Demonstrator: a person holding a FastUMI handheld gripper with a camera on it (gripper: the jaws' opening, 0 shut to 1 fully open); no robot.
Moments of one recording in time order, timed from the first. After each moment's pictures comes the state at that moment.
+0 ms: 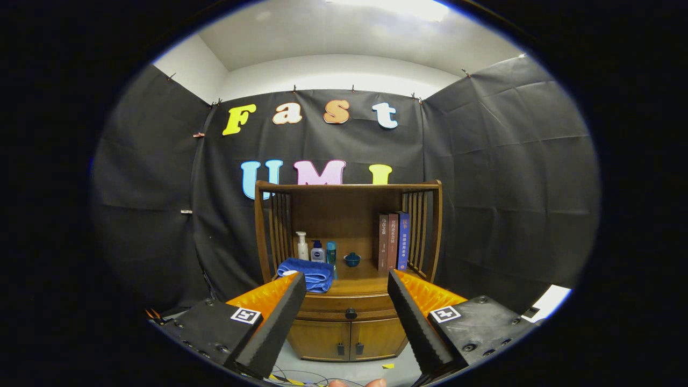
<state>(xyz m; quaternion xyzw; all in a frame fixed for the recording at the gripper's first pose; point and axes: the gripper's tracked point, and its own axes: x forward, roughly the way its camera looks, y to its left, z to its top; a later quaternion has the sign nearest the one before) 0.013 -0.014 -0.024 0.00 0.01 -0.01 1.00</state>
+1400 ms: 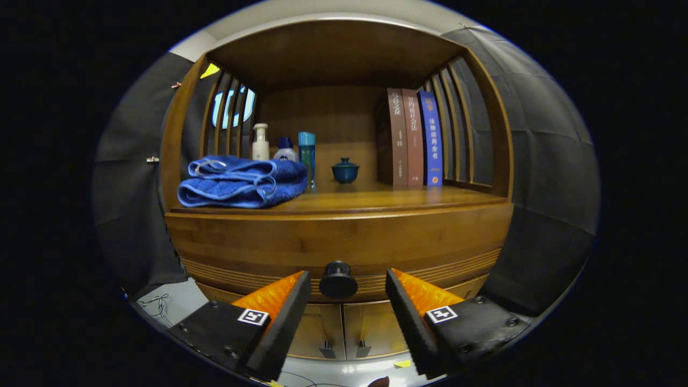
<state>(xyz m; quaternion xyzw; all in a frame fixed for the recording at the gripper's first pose) 0.259 -0.033 -0.350 0.01 0.12 -0.02 0.99</state>
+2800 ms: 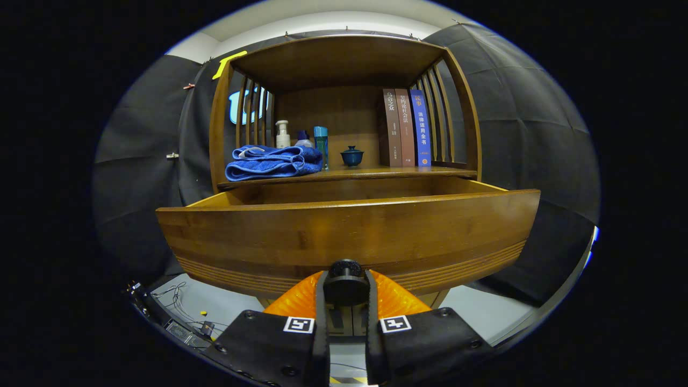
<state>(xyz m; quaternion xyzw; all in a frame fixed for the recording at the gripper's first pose) 0.119 -0.034 -0.362 0.02 0.15 0.01 0.99</state>
